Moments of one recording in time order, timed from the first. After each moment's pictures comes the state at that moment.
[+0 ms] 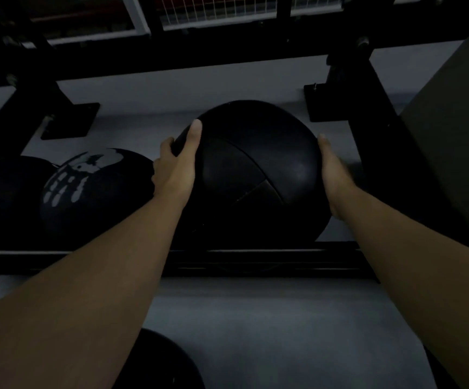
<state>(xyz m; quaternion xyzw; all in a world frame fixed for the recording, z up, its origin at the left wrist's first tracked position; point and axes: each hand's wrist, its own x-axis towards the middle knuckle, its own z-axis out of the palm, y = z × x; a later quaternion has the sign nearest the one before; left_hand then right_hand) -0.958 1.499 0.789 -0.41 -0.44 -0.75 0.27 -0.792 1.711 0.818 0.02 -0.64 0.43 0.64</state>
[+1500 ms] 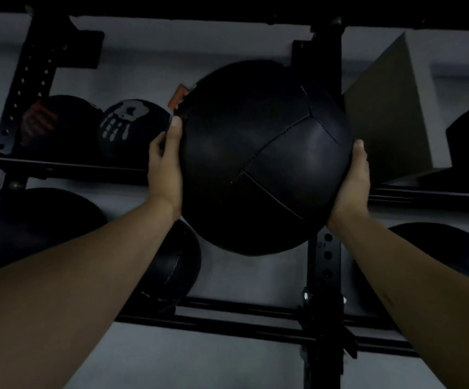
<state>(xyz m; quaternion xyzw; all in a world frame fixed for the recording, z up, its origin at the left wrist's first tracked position) -0.793 1.367 0.612 -0.46 -0.31 -0.83 0.10 -0.580 1.558 0.616 0.06 -0.53 0.52 0.67</state>
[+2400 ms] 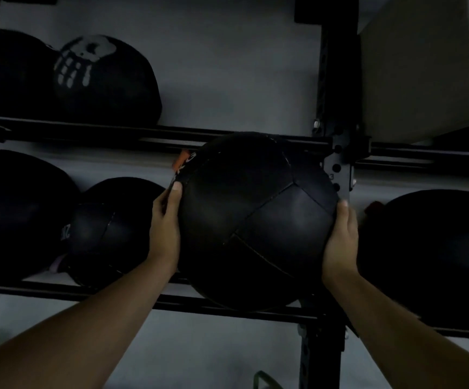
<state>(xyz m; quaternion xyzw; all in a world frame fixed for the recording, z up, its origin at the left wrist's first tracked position) -0.856 1.474 0.471 -0.36 -0.44 -0.82 0.00 -0.637 1.650 0.477 -0.13 -0.56 0.43 0.70</state>
